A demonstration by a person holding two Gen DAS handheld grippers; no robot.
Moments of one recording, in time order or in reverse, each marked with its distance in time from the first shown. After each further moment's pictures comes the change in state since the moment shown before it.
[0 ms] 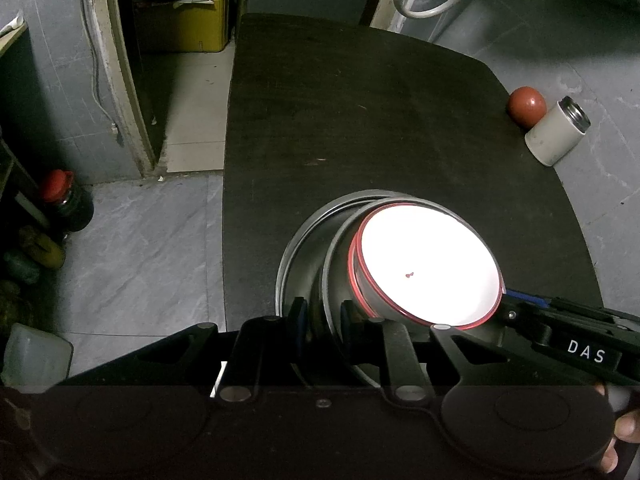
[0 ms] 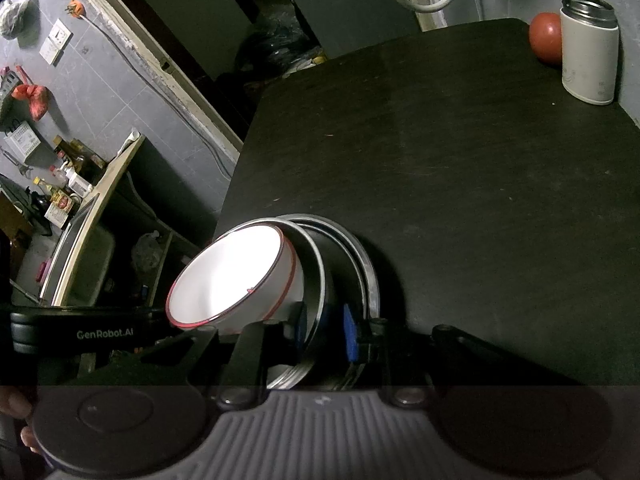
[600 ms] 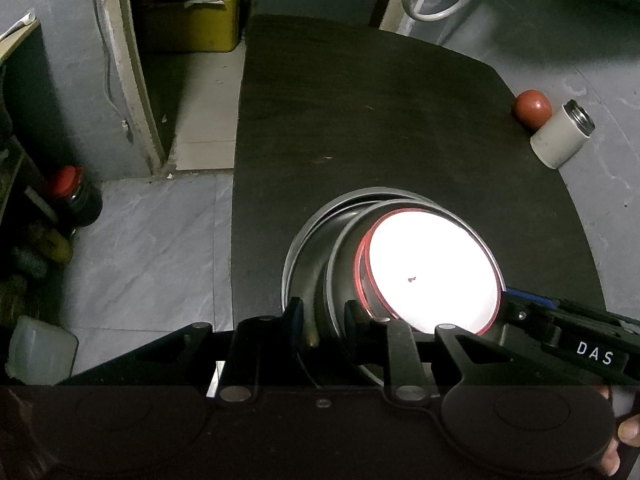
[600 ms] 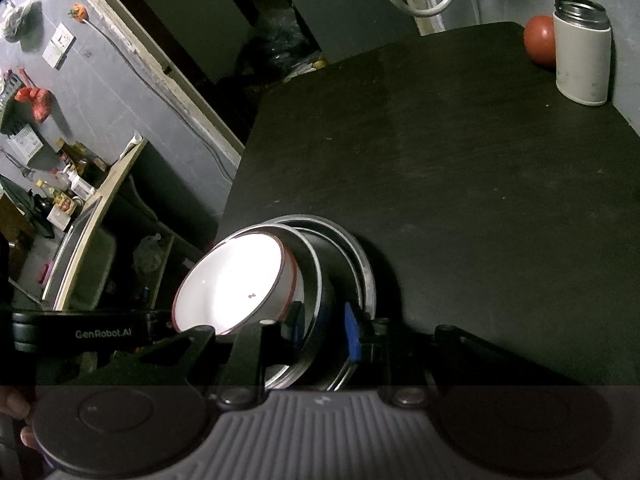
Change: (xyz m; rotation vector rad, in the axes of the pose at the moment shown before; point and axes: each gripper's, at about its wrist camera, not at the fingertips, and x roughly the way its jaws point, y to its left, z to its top) left arm -0.005 -0.002 -0.002 -0.020 -0.005 0.027; right arm -0.006 -0.005 -0.001 0.000 -0.015 0.006
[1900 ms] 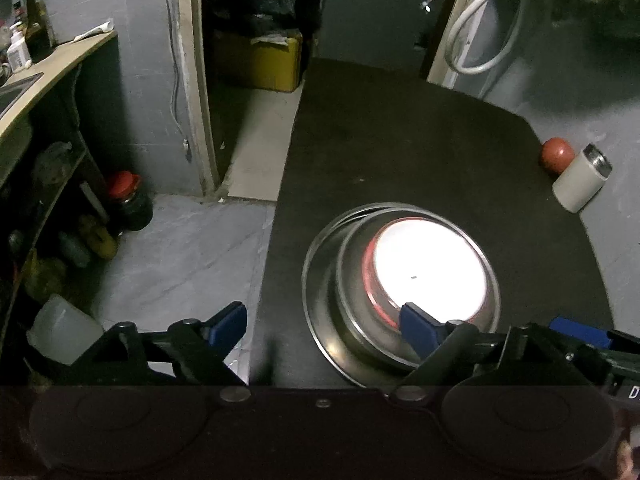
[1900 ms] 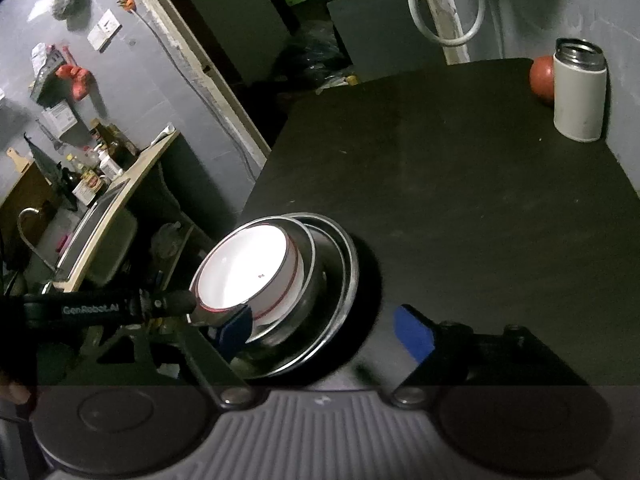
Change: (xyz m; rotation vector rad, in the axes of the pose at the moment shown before) left arm -0.043 -0.024 -0.037 -0.122 -0.170 0.144; right arm -0.042 -0.016 -0.009 -0.137 -0.037 0.056
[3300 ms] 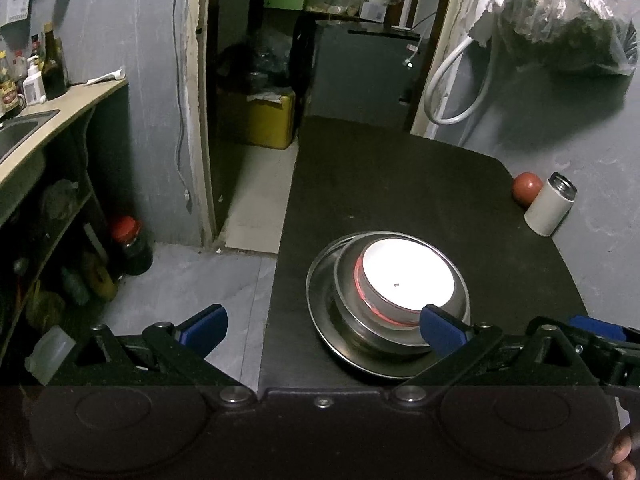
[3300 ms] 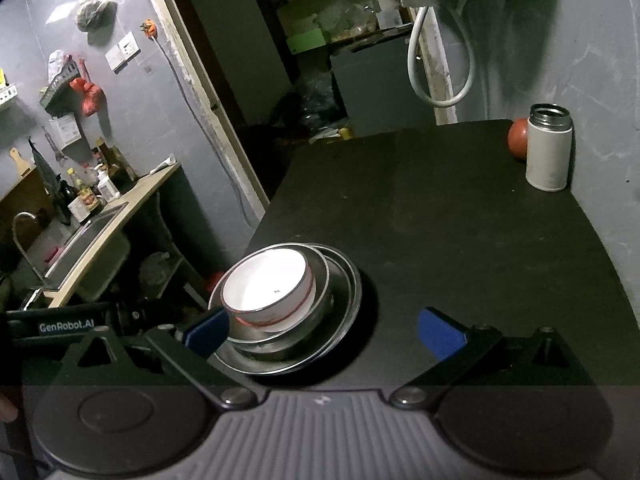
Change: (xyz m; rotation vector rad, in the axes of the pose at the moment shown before) left arm -0.053 0.003 -0.042 0.021 -0.192 -0.023; right arm -0.050 0.035 -0.028 -0.067 -0.168 -0.079
